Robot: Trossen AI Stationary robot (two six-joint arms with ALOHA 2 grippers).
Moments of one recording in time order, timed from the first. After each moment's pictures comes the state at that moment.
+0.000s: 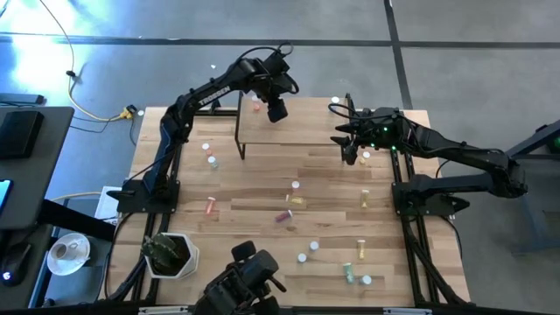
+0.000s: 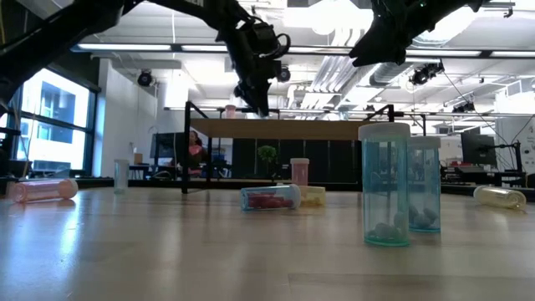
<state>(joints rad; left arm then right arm) 0.73 2.18 2.23 -1.14 0.01 0.32 -0.39 0.95 0.86 -0.36 0.02 0.06</state>
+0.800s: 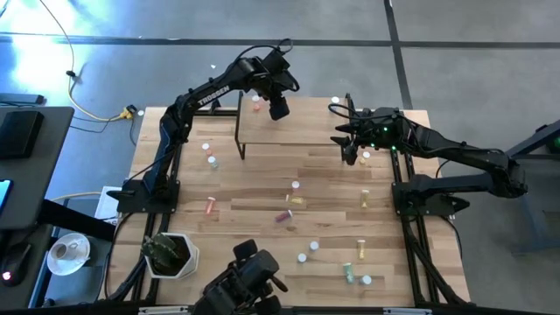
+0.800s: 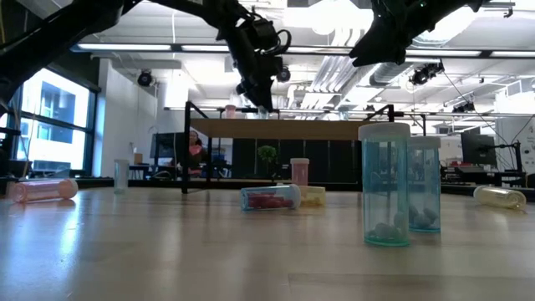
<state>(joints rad) 0.73 2.17 2.25 -1.10 0.01 0.32 -0.39 0.95 0.86 -0.36 0.02 0.05</state>
